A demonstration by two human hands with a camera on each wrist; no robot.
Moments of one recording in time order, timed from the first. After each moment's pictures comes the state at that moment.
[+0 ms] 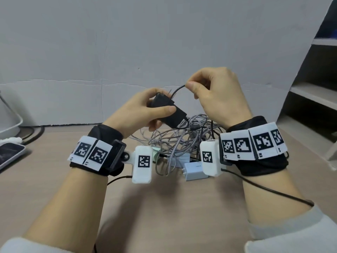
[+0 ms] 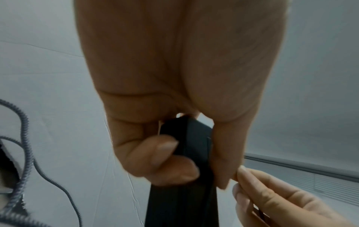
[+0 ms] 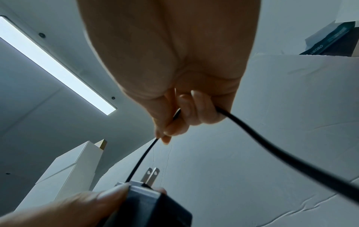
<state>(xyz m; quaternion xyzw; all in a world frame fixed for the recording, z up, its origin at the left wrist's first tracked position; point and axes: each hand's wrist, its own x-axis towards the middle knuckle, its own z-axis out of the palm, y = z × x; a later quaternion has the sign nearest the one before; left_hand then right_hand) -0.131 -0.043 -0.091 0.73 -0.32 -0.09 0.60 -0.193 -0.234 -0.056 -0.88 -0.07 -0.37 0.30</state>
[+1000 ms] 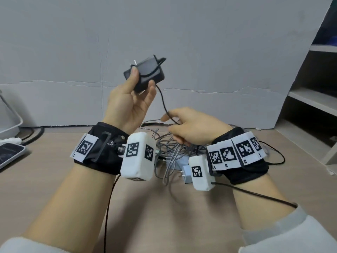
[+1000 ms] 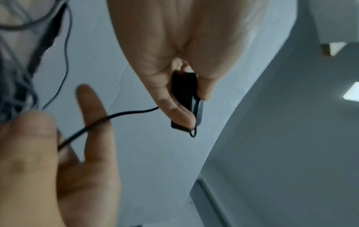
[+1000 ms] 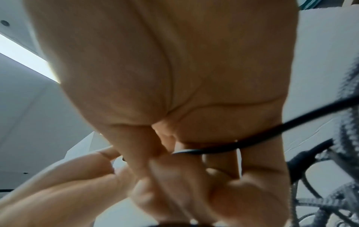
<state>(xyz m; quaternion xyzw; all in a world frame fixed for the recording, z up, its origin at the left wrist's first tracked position) -0.122 -0.052 -0.077 0.30 -0.16 -0.06 0.94 -0.185 -0.214 -0.087 -0.94 -0.10 0.01 0.31</state>
